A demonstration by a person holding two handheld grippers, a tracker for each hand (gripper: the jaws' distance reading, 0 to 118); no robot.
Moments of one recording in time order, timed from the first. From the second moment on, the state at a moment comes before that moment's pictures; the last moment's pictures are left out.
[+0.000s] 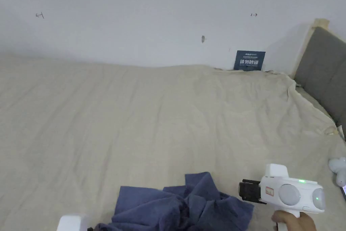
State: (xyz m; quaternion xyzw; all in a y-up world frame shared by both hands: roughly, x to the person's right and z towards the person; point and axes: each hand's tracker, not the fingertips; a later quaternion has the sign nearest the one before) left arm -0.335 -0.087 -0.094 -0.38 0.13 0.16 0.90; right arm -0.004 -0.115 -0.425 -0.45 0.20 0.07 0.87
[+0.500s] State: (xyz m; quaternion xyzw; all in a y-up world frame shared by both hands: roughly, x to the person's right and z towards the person) left arm -0.340 -0.089 -0.086 -0.38 0.13 0.18 0.90; right arm -0.022 -0.123 -0.388 -0.47 0.23 0.10 0.85
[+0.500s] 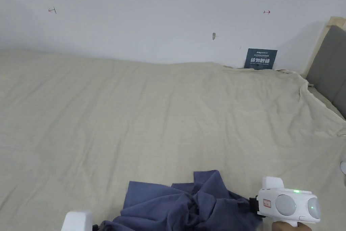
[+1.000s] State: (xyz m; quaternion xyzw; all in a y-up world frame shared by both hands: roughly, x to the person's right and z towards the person) left arm -0.362 -0.012 -0.082 -0.30 0.14 0.20 0.92; right arm 0.032 0.061 -0.357 -0.29 0.30 -0.02 0.91
